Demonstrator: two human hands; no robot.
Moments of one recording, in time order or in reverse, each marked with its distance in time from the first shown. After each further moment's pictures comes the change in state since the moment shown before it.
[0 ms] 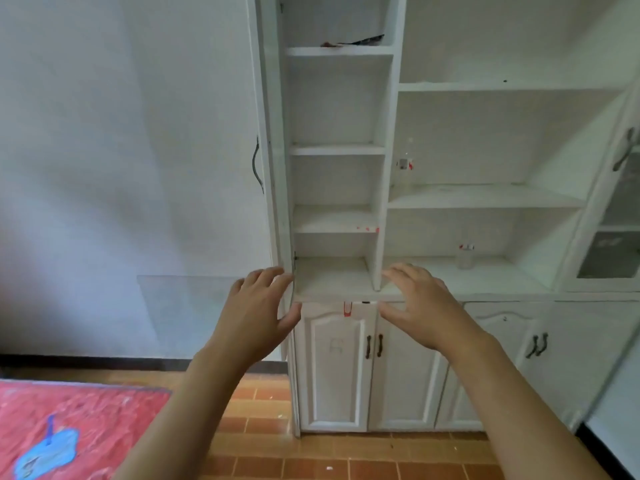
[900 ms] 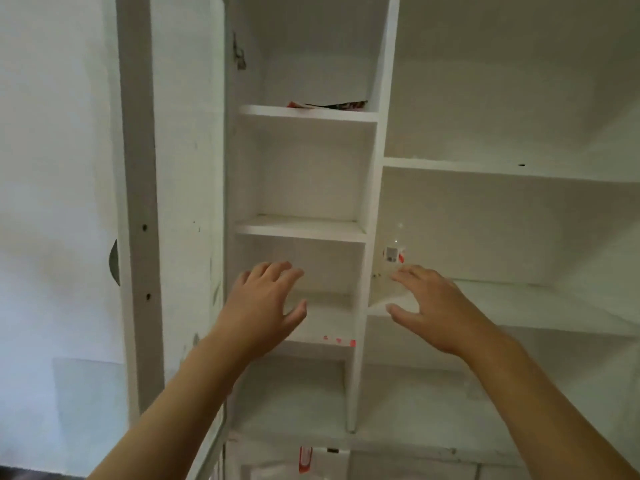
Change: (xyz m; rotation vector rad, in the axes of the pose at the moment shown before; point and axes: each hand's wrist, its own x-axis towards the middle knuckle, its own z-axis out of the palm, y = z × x) left_hand 0.368 0.036 0.099 0.056 0.189 0.024; right_hand 0.321 0.204 -0.063 -0.119 0.143 -0.130
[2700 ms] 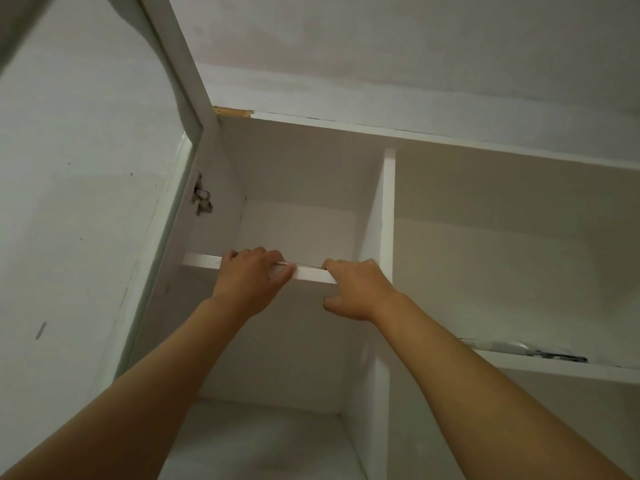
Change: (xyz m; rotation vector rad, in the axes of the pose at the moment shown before) left_hand 0.450 -0.105 -0.032 -0.064 0.597 0.008; right_hand 0.453 -0.001 -0.105 -0.424 0.358 -0.263
